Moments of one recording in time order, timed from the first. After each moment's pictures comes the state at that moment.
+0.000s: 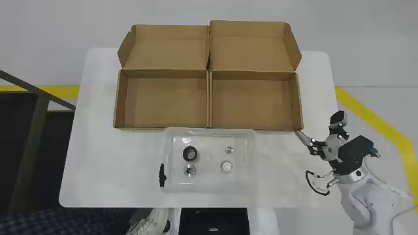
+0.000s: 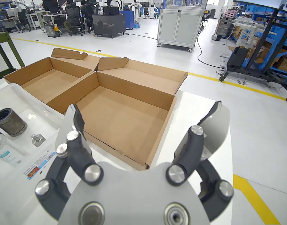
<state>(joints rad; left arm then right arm) -0.01 -0.37 -0.75 -1.25 2.03 -0.40 0.22 -1.82 -1.20 1.77 -1.91 -1.30 -0.53 -0.35</state>
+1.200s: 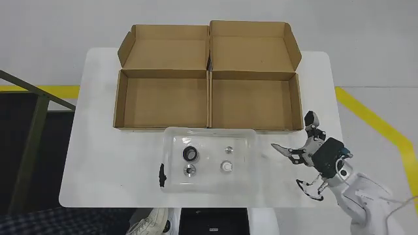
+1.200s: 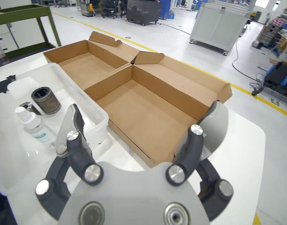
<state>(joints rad) -0.01 -0.37 -0.75 -1.25 2.03 -0.40 0.22 -1.80 -1.18 1.71 -2.04 -1.42 -0.72 -0.22</state>
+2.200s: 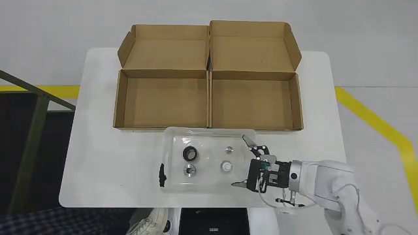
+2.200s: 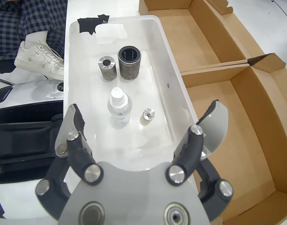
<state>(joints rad) -0.01 -0.37 -0.75 -1.25 2.03 -0.40 0.22 -1.61 -1.13 1.39 -2.13 -1.41 -1.01 0.34</state>
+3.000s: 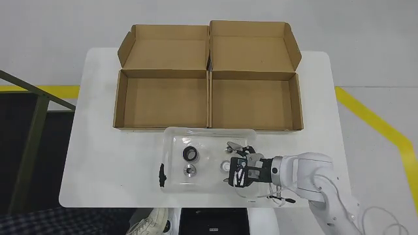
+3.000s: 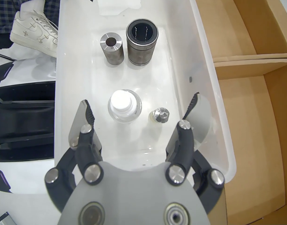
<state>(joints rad) -0.01 -0.37 -0.75 -1.25 2.03 -0.40 0.22 -1.48 -1.12 1.23 -2.06 -1.35 -0.96 0.59</state>
